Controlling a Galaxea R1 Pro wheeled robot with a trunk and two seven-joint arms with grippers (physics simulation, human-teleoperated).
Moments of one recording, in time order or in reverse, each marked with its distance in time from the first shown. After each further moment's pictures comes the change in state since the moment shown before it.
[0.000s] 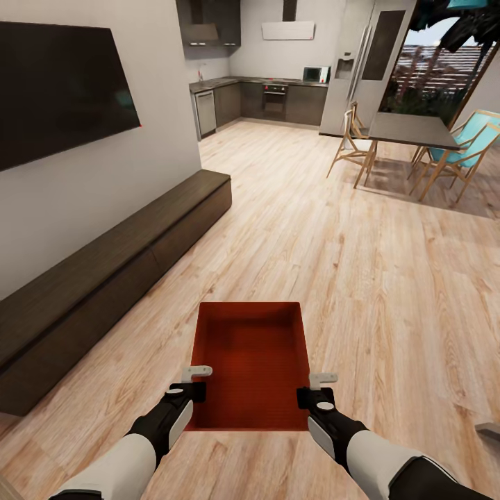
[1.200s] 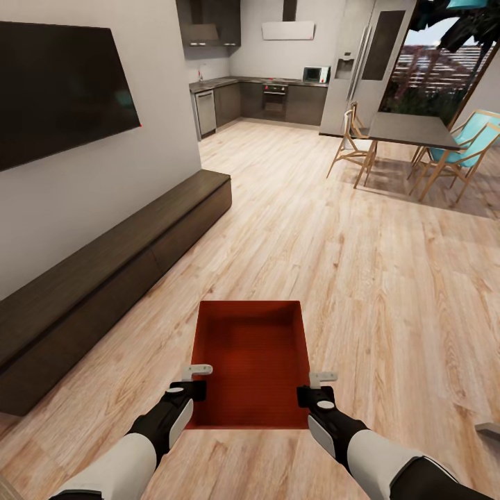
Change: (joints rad) left arm 0.000 -0.002 0.002 -0.011 -0.004 0.000 0.001; right arm 0.000 -0.004 -0.001 -0.012 0.001 -0.001 0.000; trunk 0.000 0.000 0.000
